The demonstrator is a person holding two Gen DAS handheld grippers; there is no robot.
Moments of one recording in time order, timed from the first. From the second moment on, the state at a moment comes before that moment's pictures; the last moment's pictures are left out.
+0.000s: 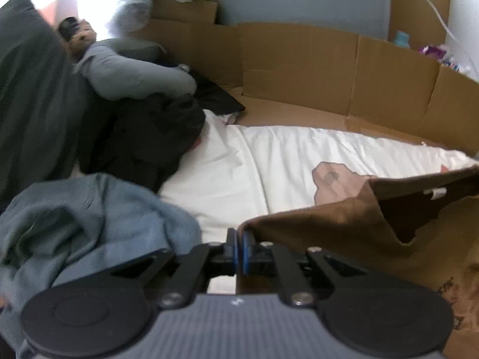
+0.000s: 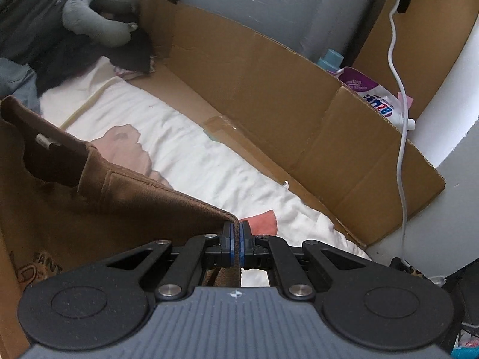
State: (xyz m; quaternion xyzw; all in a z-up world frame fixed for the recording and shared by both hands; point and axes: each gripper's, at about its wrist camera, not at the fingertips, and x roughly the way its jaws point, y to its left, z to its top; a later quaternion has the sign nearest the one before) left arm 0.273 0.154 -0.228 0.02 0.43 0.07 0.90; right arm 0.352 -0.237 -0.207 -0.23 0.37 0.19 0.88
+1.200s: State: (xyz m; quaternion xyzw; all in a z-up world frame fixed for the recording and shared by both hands) left arm 0.367 0.184 -0.313 0.00 0.52 -0.01 0.85; right arm 0.467 -0.220 -0.311 -0.21 0.42 0.08 0.88
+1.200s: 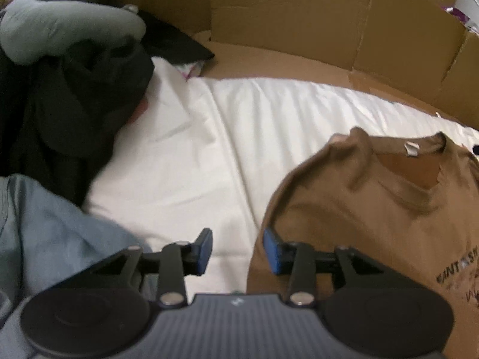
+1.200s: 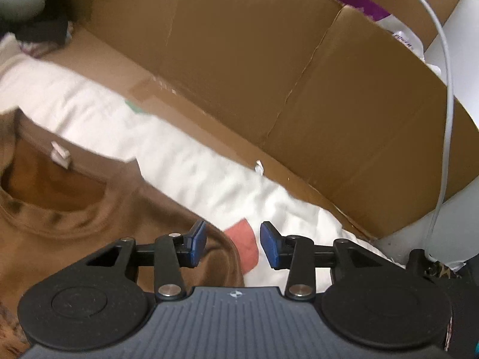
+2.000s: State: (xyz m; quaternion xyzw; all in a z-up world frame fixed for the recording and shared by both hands) left arm 0.377 0.200 -0.317 0.02 0.53 0.01 0.85; right arm 0.496 -0.175 -0.348 -0.25 0.45 0.16 0.84
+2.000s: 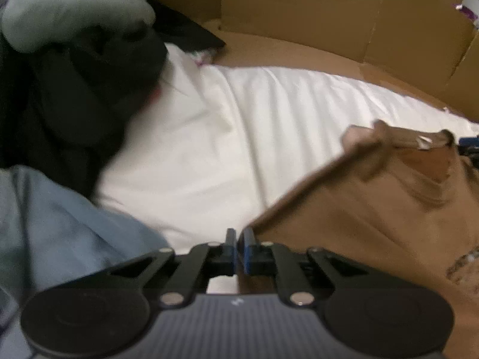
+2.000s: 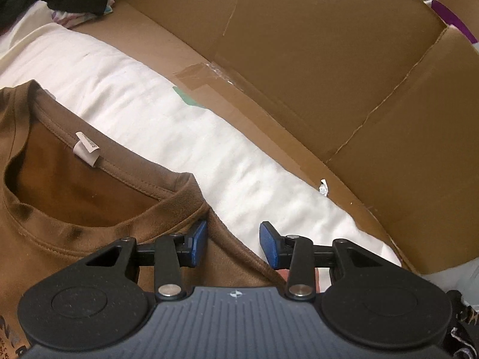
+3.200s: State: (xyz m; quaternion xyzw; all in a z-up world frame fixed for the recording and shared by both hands) left arm 0.374 0.216 -0.329 -0.10 0.56 -0.06 0.82; right arm 0.483 -0.301 -0.289 -0.10 0.45 0.14 0.88
